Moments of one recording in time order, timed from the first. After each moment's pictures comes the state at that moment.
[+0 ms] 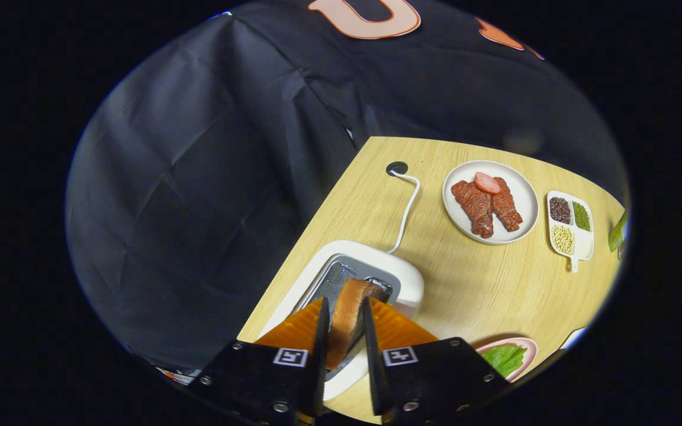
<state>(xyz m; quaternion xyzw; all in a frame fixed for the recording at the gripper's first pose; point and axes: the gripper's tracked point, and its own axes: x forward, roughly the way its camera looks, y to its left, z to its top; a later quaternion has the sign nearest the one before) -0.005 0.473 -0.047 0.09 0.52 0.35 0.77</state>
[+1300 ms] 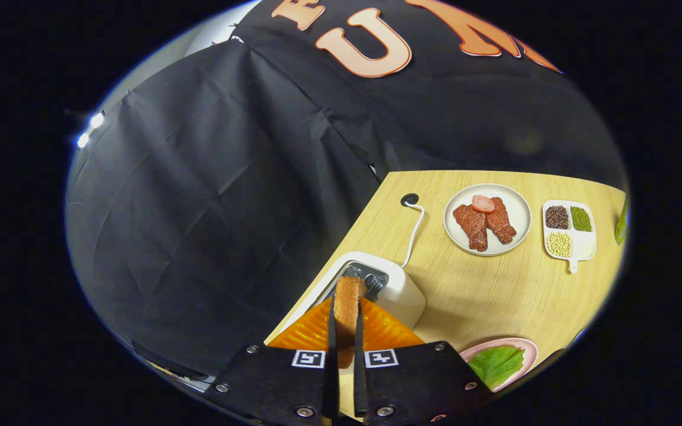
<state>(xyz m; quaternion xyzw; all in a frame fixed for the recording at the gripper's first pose) -0.018 0.419 0.010 0.20 0.44 0.42 0.77</state>
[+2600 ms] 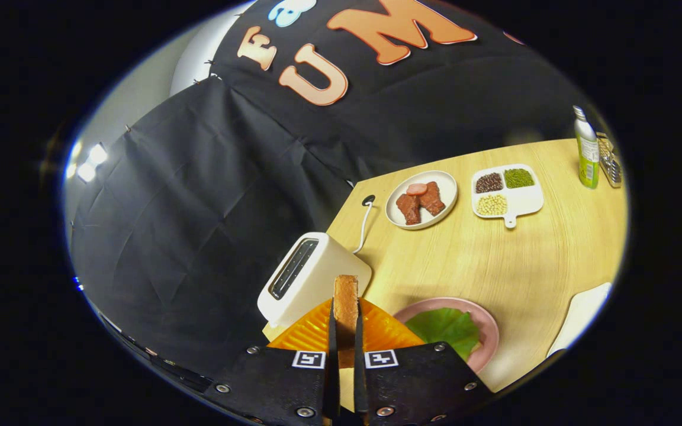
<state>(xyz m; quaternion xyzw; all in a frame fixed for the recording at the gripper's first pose) -0.048 0.249 -0.046 0.27 0.42 0.38 0.78</state>
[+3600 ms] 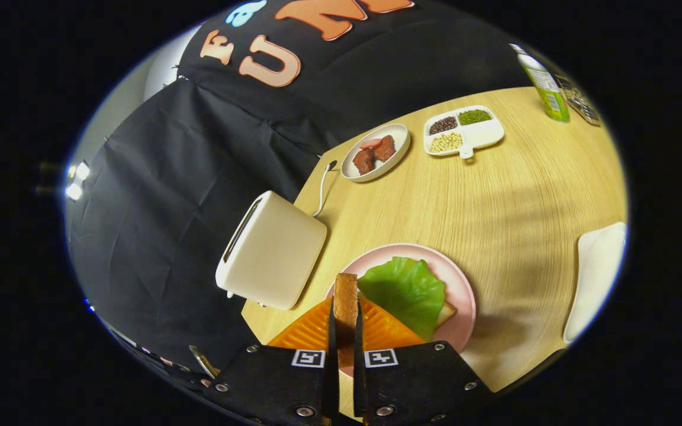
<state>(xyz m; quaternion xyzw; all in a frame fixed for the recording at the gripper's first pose) -0.084 0.220 -0.153 0.29 0.48 0.35 0.75</state>
